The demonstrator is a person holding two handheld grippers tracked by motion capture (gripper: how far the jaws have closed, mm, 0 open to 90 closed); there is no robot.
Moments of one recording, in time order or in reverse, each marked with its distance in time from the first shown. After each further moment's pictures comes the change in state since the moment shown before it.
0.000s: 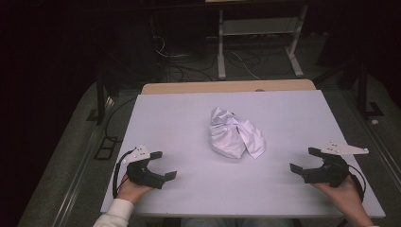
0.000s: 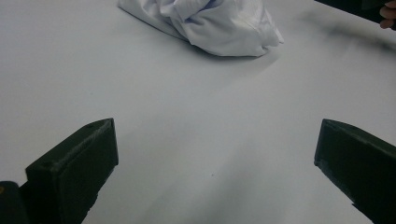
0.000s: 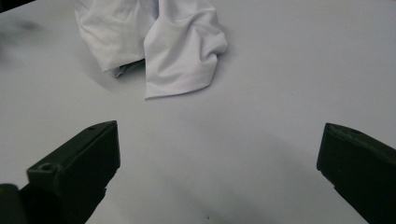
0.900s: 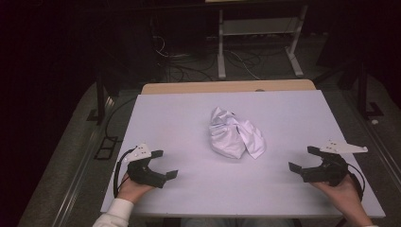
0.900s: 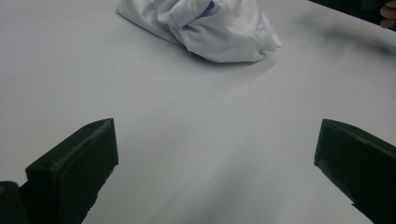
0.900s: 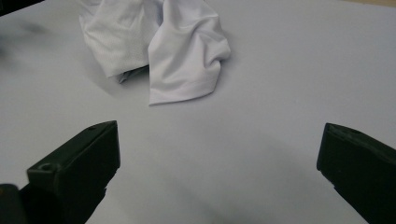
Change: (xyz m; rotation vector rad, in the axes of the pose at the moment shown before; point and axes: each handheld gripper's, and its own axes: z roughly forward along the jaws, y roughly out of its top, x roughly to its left) left arm -0.005 0.010 0.001 0.012 0.012 0.020; right arm 0.004 0.007 -0.001 -0.001 -0.002 -0.003
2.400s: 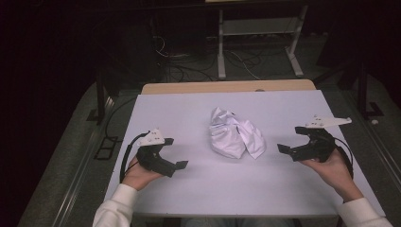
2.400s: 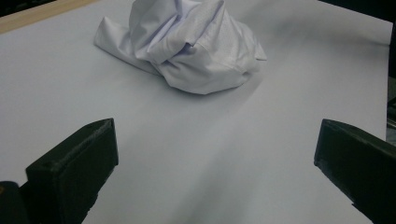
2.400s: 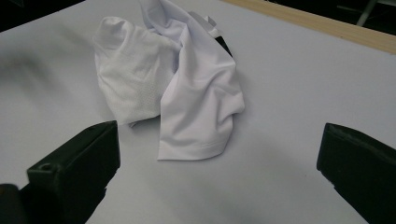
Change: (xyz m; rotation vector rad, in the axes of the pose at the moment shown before) left arm -0.009 0.056 0.019 0.060 -0.056 0.091; right arm 0.002 0.068 0.025 0.042 0.063 -0.078
